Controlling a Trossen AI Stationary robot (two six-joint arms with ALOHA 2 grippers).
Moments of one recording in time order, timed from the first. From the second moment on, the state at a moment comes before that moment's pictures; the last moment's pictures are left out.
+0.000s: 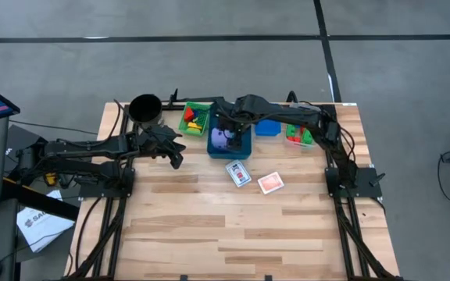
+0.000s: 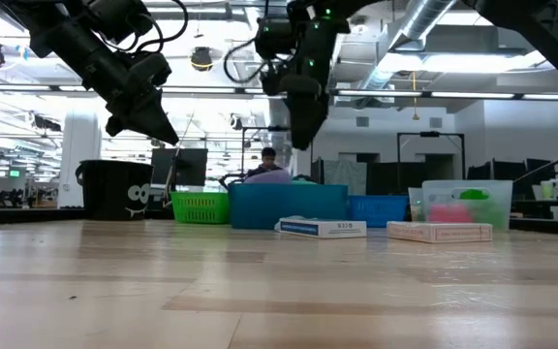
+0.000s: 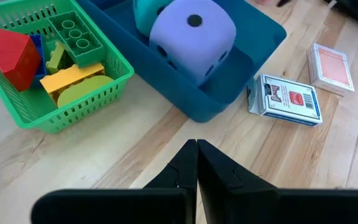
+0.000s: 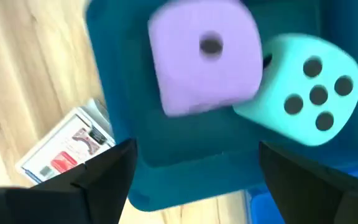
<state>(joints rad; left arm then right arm) 0.29 0.95 0.53 -0.25 -0.16 -0.38 -0.30 2.15 2.04 -1.24 0.11 -0.12</state>
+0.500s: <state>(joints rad) 0.29 0.95 0.53 -0.25 -0.02 -0.30 -0.16 2.14 2.31 -1.30 0.20 0.15</state>
